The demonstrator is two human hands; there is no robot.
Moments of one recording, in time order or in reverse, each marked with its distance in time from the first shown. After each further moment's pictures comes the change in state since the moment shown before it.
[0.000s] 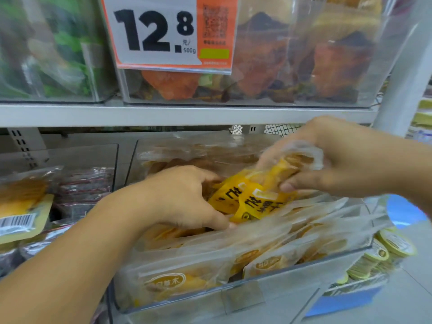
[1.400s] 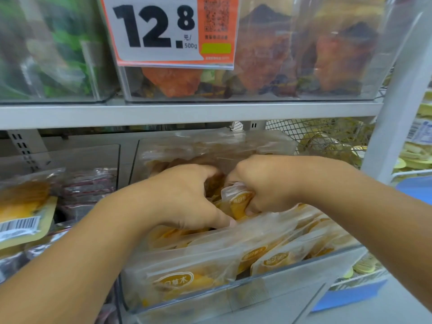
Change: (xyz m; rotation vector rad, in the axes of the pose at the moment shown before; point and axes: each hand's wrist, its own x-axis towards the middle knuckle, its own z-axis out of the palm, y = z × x) left_hand -0.006 0.003 -0.003 -0.009 -0.015 -0.008; right_hand 0.077 -0.015 0.058 -0.293 -0.313 0.142
